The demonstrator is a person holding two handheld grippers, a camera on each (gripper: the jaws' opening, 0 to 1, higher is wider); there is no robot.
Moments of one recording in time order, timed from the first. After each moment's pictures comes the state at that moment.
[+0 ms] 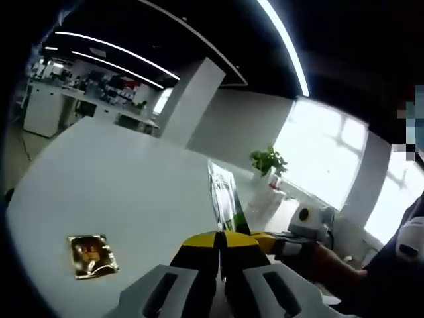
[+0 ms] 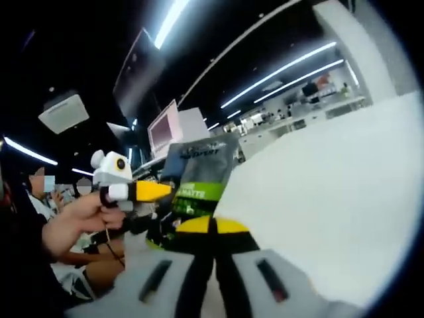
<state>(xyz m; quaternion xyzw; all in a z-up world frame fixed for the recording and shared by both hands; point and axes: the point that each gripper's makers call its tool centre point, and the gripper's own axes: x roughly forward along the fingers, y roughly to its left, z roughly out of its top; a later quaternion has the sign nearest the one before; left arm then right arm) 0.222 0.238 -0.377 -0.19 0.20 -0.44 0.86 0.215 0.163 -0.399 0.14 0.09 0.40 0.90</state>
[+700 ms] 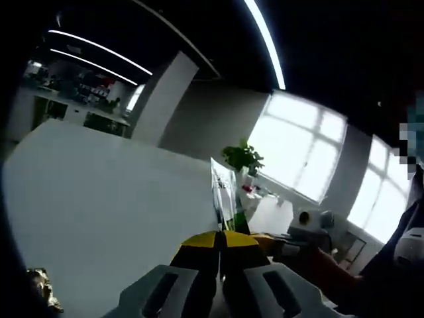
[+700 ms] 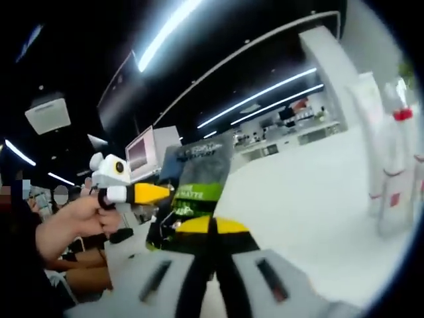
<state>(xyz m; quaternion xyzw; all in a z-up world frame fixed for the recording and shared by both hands) 0.225 0.132 -0.352 -0.18 0.19 -0.51 0.82 0.212 0.061 -0.372 0.14 0.04 0.31 0.94</state>
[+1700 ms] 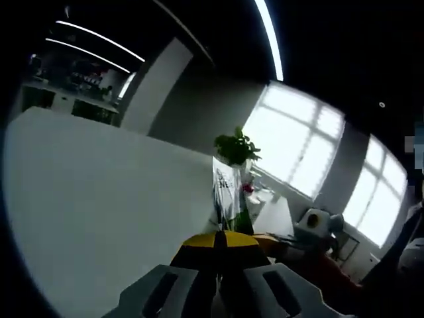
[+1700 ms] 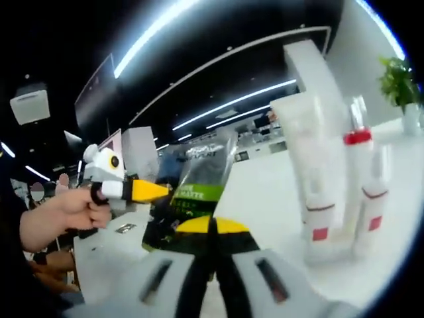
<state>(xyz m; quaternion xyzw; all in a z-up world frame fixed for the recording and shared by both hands) 0.265 0.041 -0.369 -0.18 0.23 -0.54 0.79 0.245 -0.030 -0.389 0.11 0.04 0.23 0.97</state>
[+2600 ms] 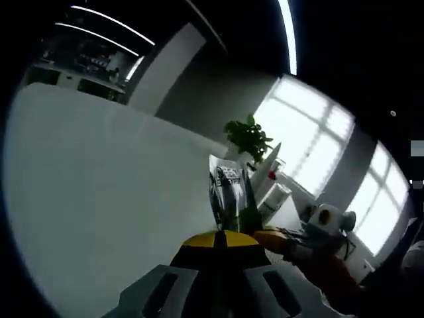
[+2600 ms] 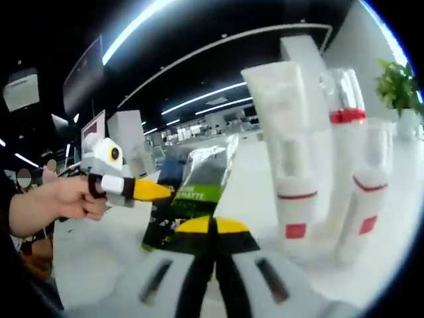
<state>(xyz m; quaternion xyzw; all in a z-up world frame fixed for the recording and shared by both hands) 0.298 0.011 -0.420 -0.19 0.29 -0.53 0.78 0.269 -0.057 -0.424 0.07 0.09 0.19 0.97</state>
